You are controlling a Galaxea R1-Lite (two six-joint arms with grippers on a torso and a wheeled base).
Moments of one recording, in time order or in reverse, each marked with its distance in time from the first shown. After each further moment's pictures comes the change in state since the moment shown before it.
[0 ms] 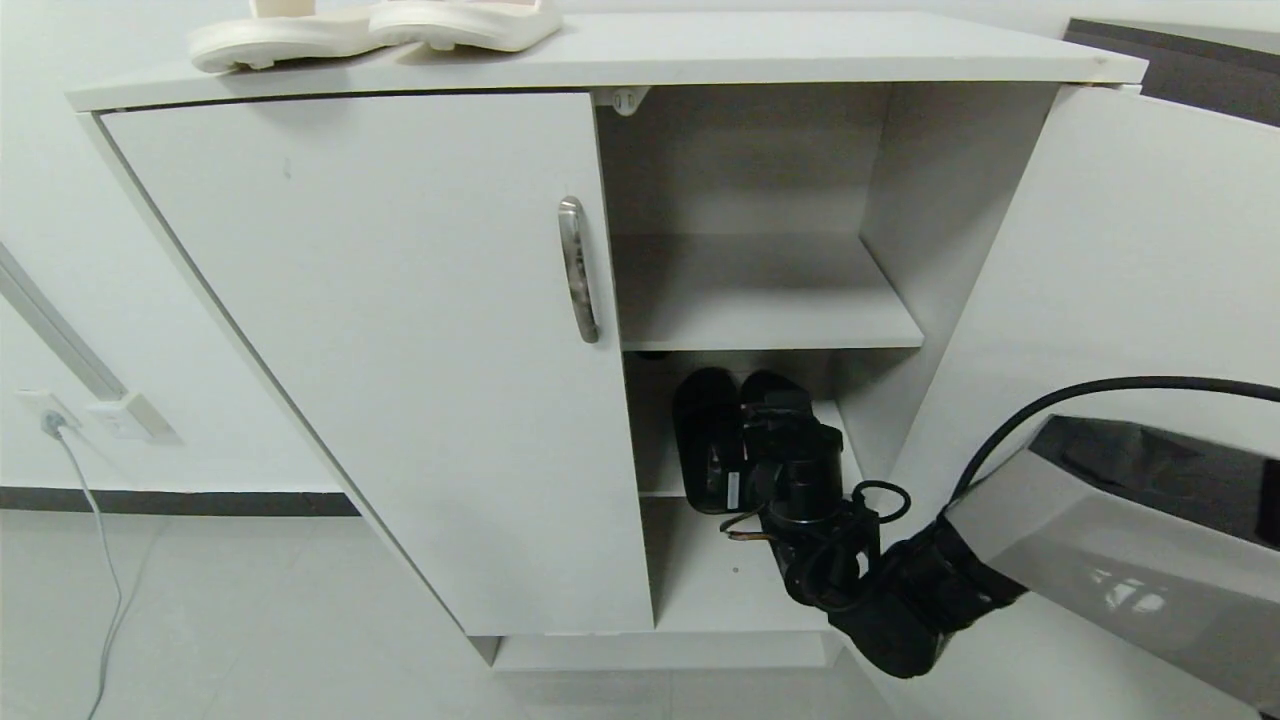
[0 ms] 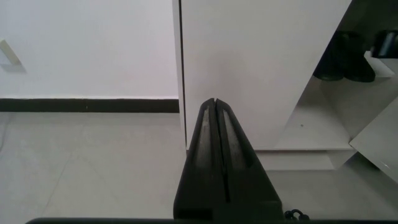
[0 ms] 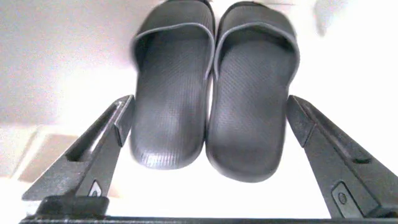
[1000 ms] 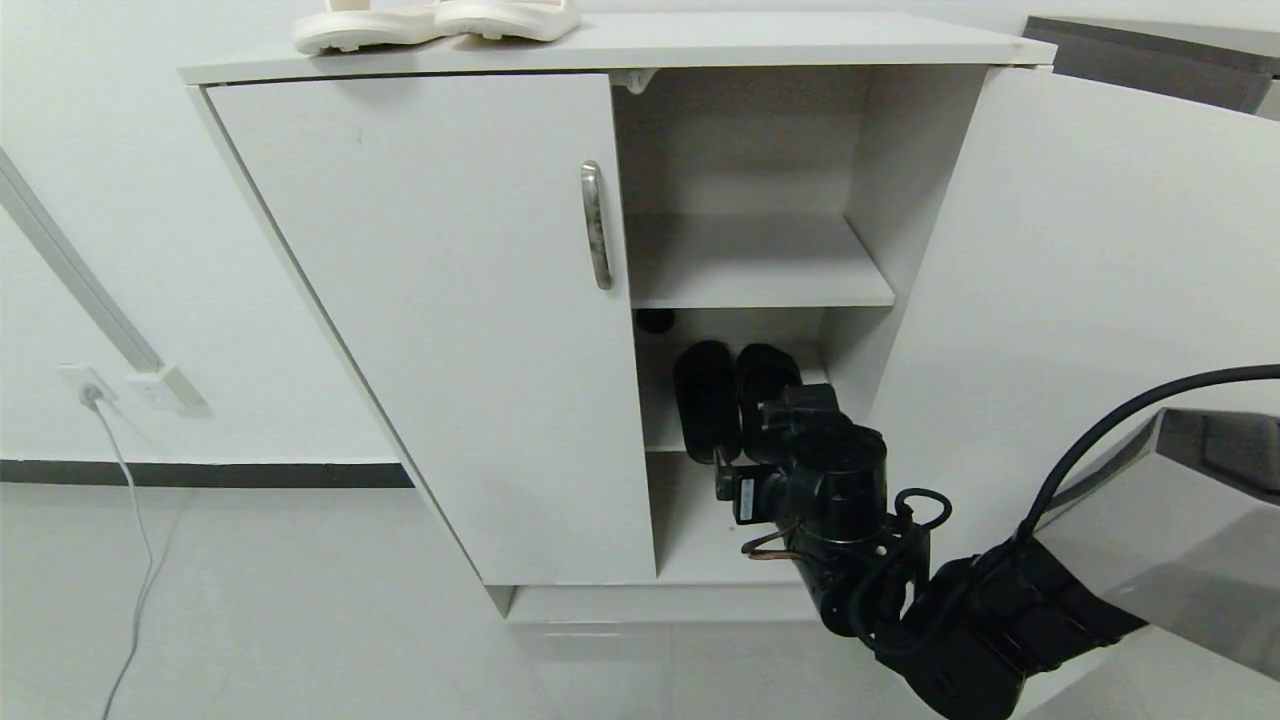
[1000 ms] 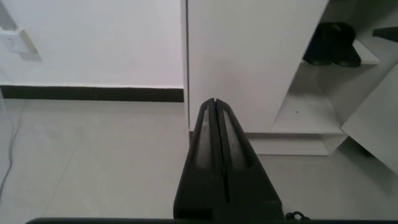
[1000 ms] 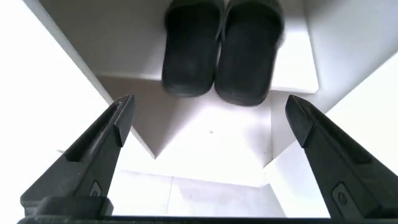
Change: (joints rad) left arm 0.000 0.000 0.000 0.000 0.015 -0.004; right arm 0.034 -0.132 0.144 -0.028 -0.002 -0.003
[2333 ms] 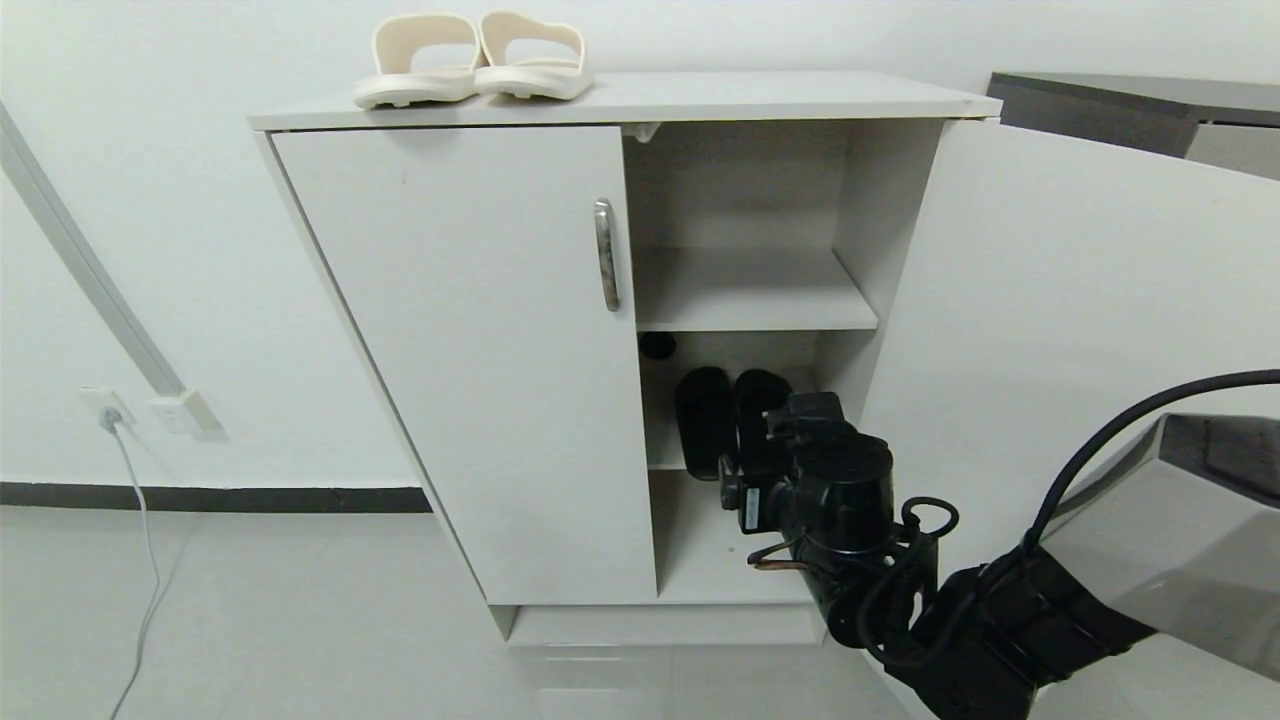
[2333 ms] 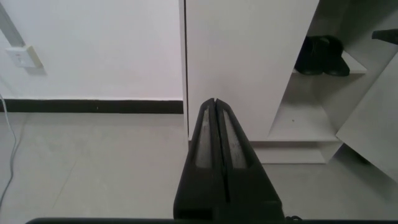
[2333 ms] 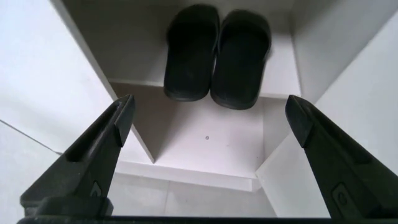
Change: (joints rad) left arm 0.000 0.000 0.000 0.001 -0.010 0.007; right arm 0.015 -0.009 0.035 -0.015 -0.006 -0.003
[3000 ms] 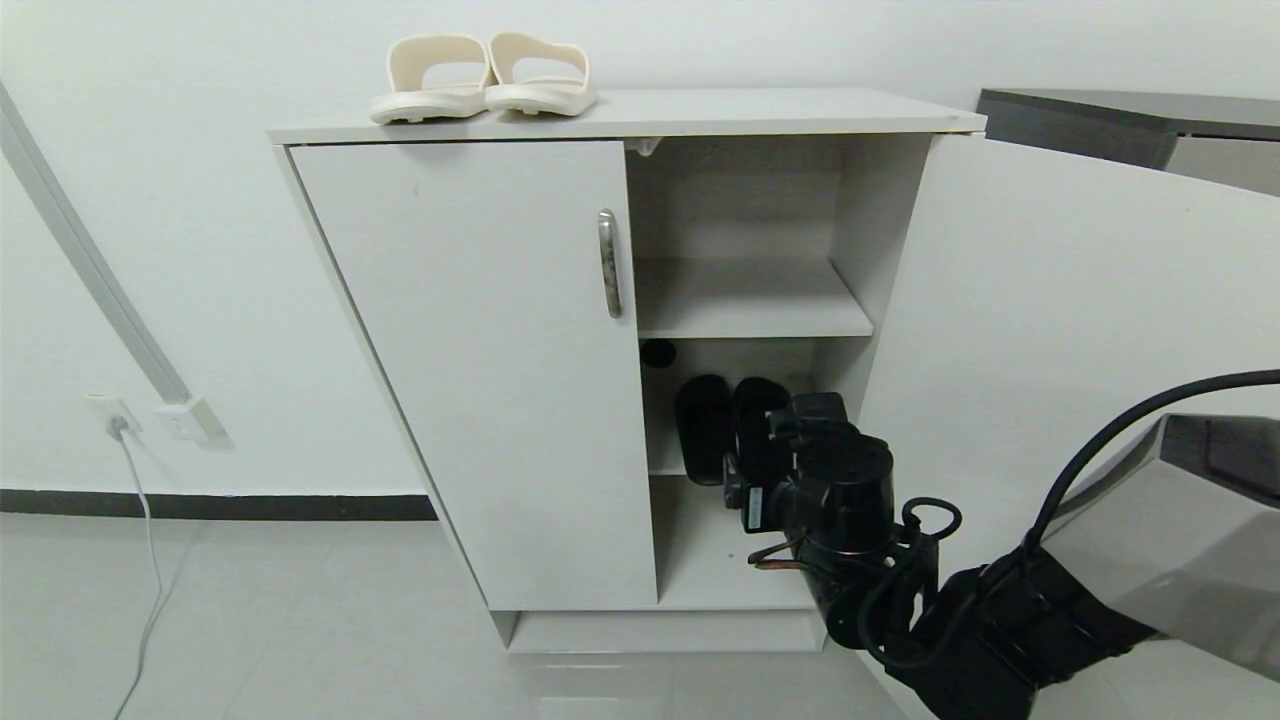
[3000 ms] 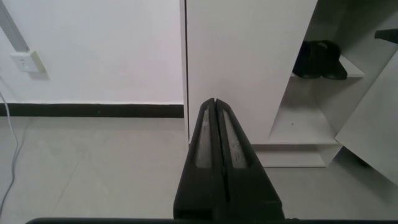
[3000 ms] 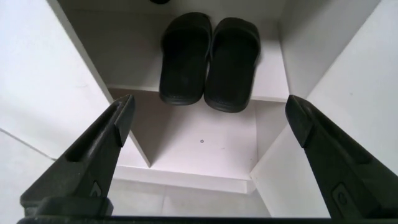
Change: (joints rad) left arm 0.000 0.000 0.001 -0.001 0.001 0.001; right arm 0.001 -0.001 0.002 0.000 -0.032 0.000
